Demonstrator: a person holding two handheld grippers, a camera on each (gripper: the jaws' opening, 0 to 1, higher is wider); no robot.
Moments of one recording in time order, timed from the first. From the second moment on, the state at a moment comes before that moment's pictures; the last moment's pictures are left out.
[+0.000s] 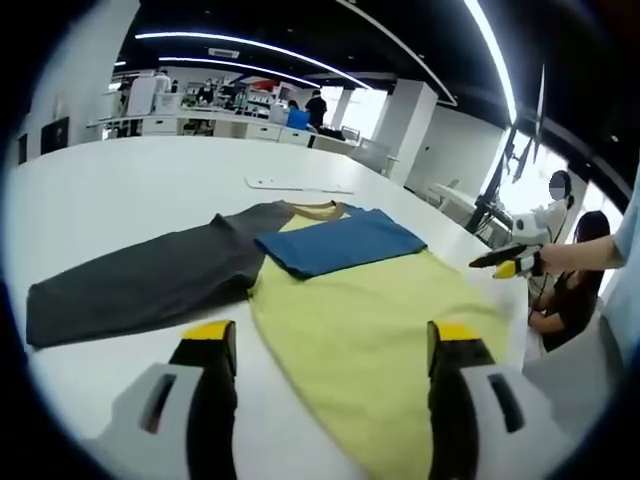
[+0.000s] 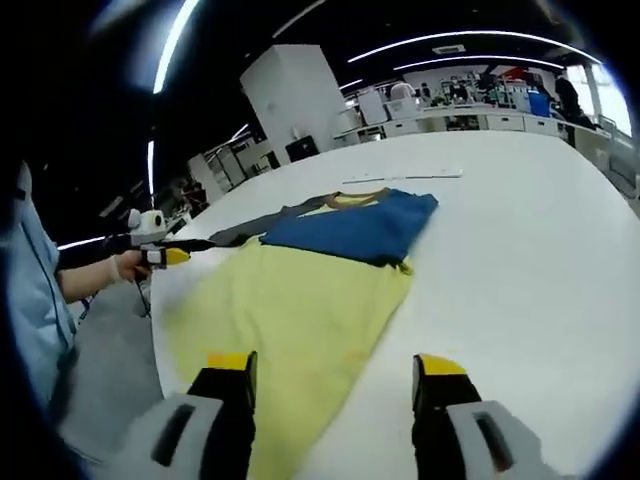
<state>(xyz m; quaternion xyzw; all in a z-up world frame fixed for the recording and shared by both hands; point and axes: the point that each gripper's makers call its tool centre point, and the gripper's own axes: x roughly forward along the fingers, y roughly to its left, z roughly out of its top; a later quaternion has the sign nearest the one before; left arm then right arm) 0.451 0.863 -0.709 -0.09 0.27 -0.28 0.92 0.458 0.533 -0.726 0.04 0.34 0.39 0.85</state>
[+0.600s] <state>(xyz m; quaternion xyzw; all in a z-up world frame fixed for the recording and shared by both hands) 0.429 0.899 -0.699 -0.07 0.27 -0.24 0.93 0.455 0.533 -0.714 0.01 0.32 0.40 0.86</state>
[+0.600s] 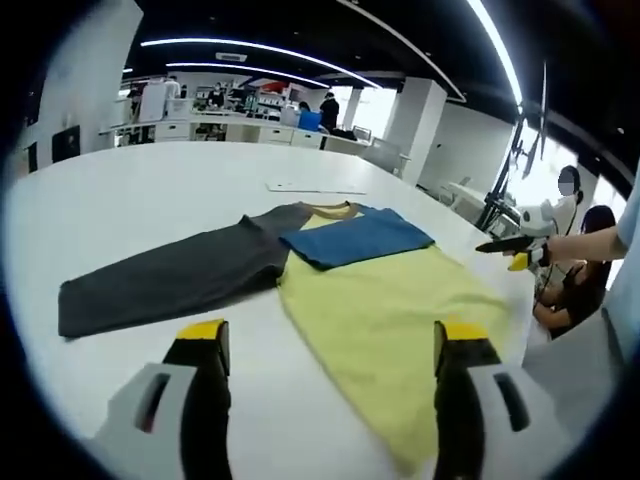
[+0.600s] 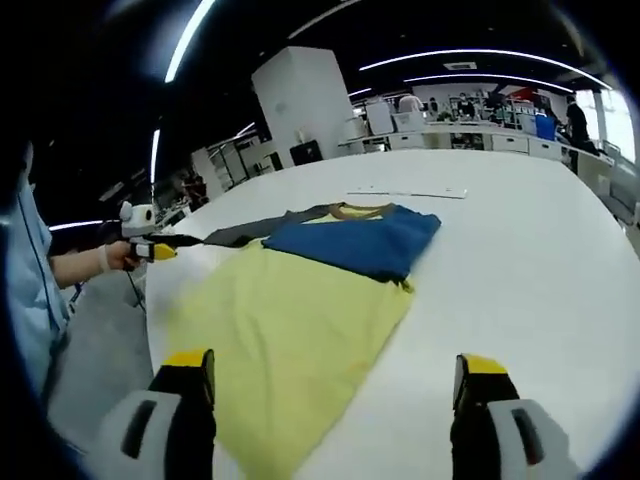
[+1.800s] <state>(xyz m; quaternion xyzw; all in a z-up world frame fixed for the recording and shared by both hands) 0.462 1.141 -0.760 -0.14 0.28 0.12 0.94 0.443 0.502 -0.723 0.04 0.34 0.35 0.87</state>
